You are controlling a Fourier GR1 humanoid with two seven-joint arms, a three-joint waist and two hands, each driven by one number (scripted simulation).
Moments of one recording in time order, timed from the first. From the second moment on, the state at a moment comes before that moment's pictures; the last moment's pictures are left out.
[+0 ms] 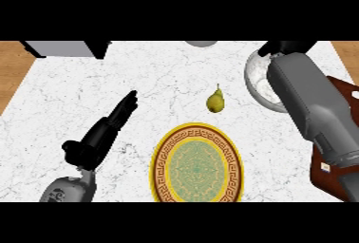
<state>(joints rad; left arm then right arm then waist) -0.13 0.13 -0.18 -1.58 0.02 -0.15 0.07 -1.15 -0.30 0.20 -0.41 1.23 -0.49 1.03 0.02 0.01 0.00</state>
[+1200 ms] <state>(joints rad) -0.13 0.11 -0.16 -1.59 0.01 -0.14 0.08 -0.99 -0.39 -0.19 -0.46 0.85 -0.77 0.63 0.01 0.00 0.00</state>
